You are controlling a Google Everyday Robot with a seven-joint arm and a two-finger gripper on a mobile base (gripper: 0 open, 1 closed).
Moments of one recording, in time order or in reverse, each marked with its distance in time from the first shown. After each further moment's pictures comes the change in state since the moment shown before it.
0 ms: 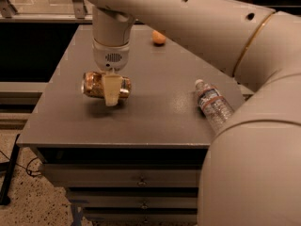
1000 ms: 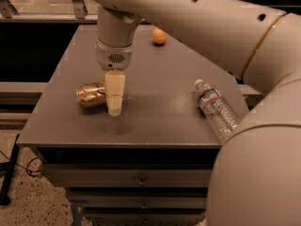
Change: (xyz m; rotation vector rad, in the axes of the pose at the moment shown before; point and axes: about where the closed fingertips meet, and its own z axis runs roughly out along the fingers) arm -0.002 0.002 0.000 0.006 -0.052 0.018
